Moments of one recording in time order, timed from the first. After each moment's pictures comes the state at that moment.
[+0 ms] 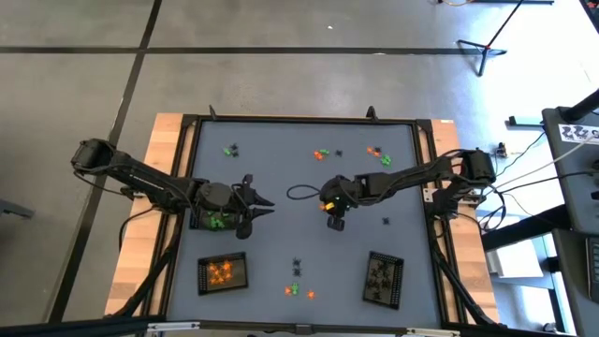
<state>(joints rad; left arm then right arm) -0.20 1.15 0.42 0.37 -0.25 -0.18 0.01 1.69 0.89 -0.21 -0.01 0.20</state>
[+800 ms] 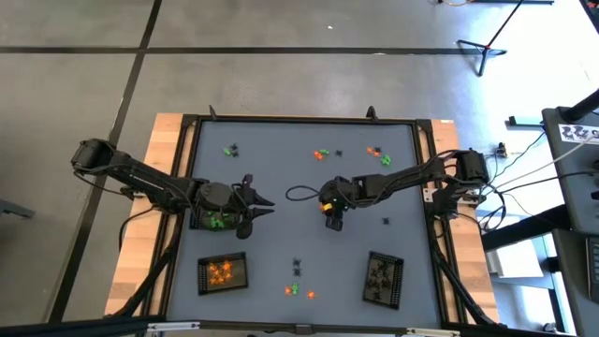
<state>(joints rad) -0.20 1.15 0.42 0.37 -0.25 -0.18 0.01 1.74 0.89 -0.18 0.02 0.22</state>
